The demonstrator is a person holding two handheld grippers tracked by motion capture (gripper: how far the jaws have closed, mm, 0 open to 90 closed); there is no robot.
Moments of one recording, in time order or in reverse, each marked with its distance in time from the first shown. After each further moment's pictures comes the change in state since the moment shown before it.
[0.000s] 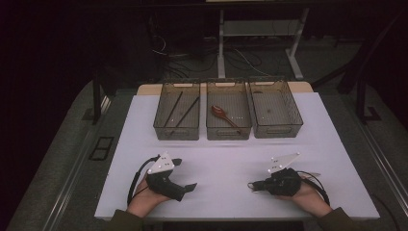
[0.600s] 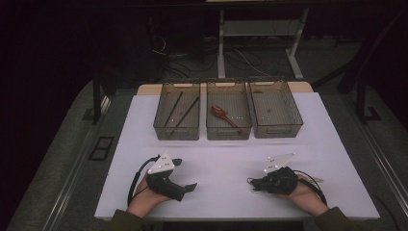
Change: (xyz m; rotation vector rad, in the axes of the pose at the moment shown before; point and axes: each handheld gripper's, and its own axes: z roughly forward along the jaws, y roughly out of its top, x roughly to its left) left arm 0.000 0.000 0.000 -0.002 0.000 -0.003; right arm -0.001 0.005 0.008 0.007 -0.048 -0.029
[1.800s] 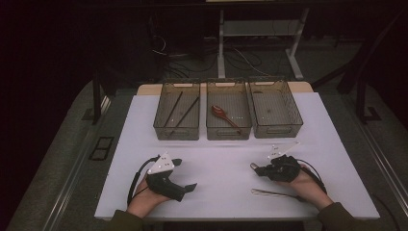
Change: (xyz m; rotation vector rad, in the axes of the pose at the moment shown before) left arm 0.000 0.000 -0.001 0.003 0.000 0.001; right arm -0.033 0.007 -0.009 -0.014 -0.046 0.062
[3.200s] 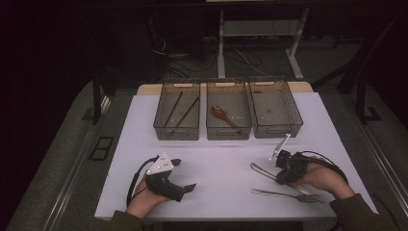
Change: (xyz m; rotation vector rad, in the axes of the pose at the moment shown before) left arm -0.001 -0.001 -0.002 -0.006 0.006 -0.003; right arm -0.008 0.013 -0.018 0.545 -0.056 -0.062
